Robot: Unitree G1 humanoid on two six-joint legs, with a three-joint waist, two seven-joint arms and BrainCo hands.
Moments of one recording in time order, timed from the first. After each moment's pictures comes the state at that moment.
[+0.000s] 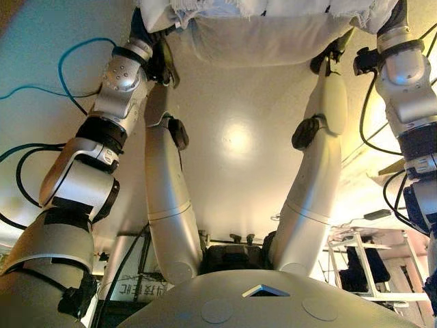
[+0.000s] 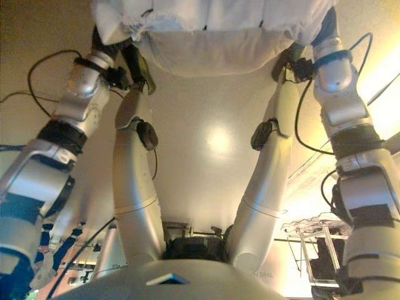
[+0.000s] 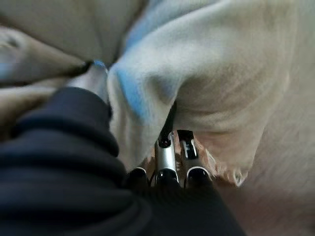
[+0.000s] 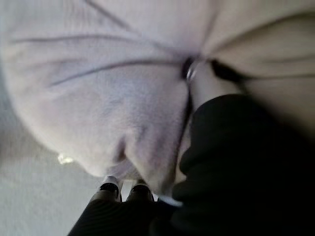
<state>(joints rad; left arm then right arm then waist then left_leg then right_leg) -0.91 0.55 -0.56 0.74 -0.69 -0.36 -0.09 -0.85 -0.79 0.41 0.55 0.41 -0.26 -0.05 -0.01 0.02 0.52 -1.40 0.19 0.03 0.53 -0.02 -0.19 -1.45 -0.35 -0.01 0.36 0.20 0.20</state>
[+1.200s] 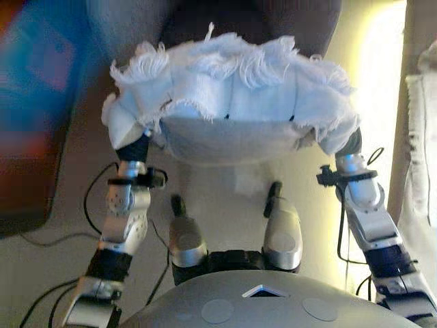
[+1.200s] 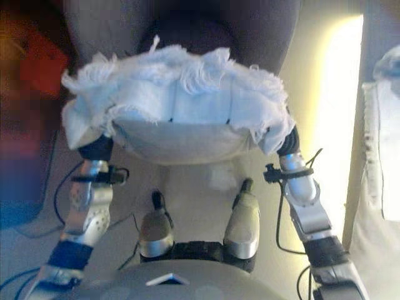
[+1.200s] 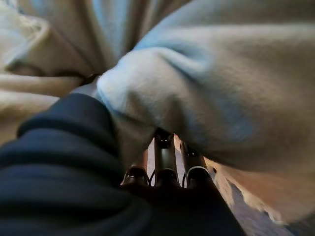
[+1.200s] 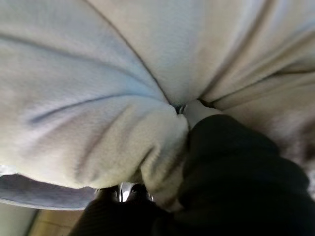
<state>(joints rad) 0.15 0.37 -0.21 -0.06 -0.61 -0.46 0.01 0.12 -0.52 0.16 -0.18 0.19 -0.35 -0.07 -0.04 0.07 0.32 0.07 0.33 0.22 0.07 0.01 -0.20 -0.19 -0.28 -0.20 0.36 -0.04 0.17</state>
